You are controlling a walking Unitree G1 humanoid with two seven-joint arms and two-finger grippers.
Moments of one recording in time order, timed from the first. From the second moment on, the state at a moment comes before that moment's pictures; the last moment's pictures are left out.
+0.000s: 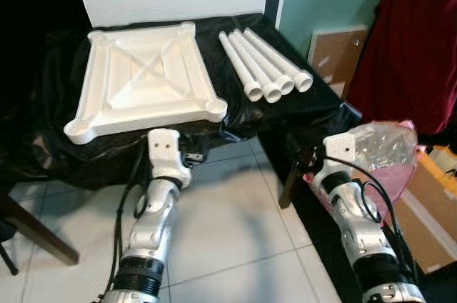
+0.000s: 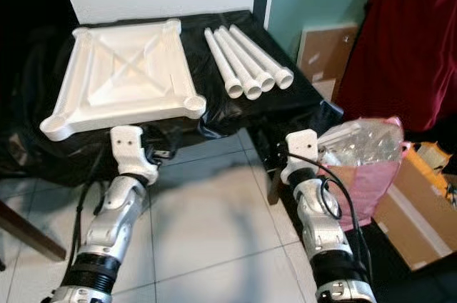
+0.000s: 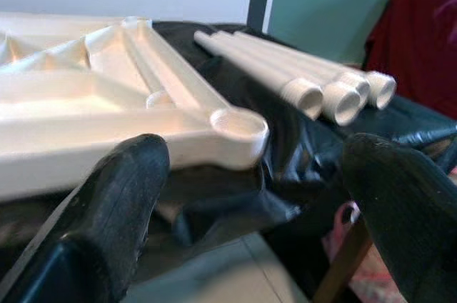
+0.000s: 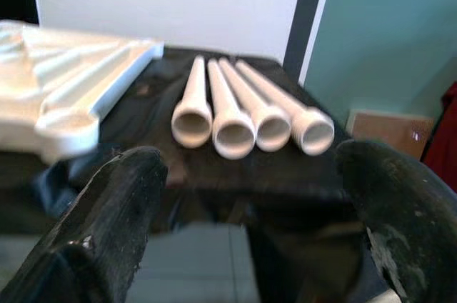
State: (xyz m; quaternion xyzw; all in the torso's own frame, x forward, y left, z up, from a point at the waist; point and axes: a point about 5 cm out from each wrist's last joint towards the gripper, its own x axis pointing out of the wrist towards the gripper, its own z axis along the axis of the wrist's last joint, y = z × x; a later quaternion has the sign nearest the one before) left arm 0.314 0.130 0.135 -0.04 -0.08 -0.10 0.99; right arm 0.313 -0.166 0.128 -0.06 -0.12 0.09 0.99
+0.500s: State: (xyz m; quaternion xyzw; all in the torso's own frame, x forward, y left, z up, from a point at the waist) left arm 0.315 0.130 0.137 -0.04 -0.08 -0.10 0.99; right arm 0.310 -0.167 0.122 -0.06 -0.11 0.08 0.99
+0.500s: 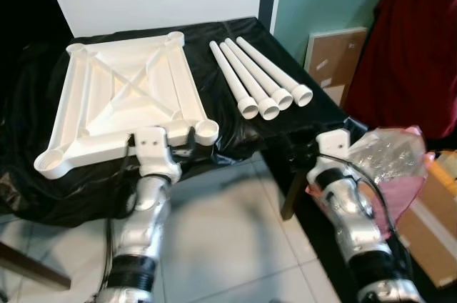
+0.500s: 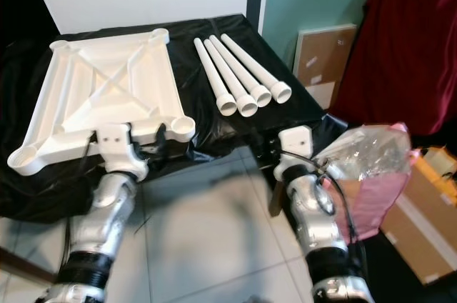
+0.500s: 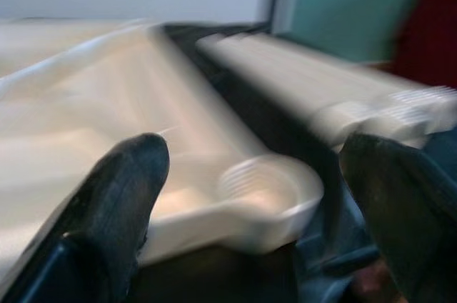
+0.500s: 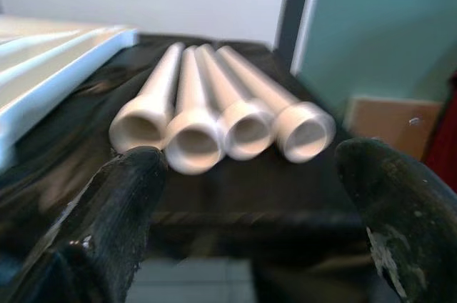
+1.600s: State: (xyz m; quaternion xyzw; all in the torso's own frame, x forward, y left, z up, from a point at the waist) left arm 0.319 0.126 0.144 -0.04 -0.08 -0.11 0.99; right arm 0.314 -0.165 0.127 -0.06 -0.12 0.09 0.99
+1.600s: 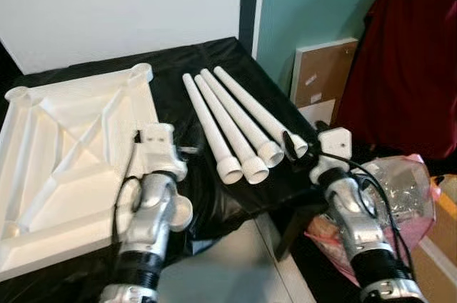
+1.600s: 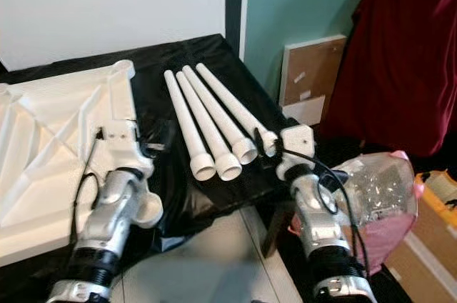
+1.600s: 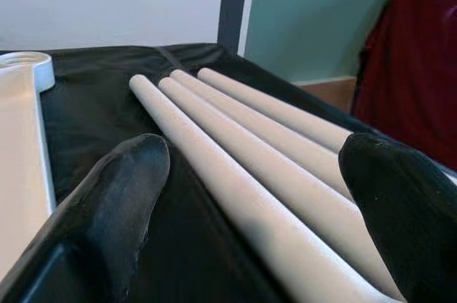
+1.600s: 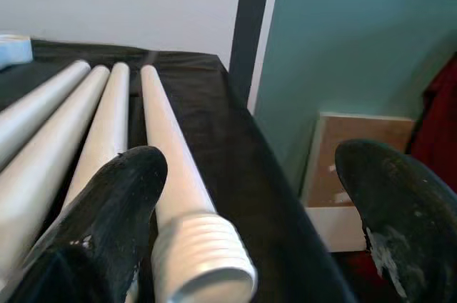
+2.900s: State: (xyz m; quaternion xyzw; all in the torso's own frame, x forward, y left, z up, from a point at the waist) left arm 0.321 0.133 0.142 -0.05 -0.08 -0.10 0.99; right arm 0.312 -0.158 0.128 -0.05 -0.12 0.09 0.99
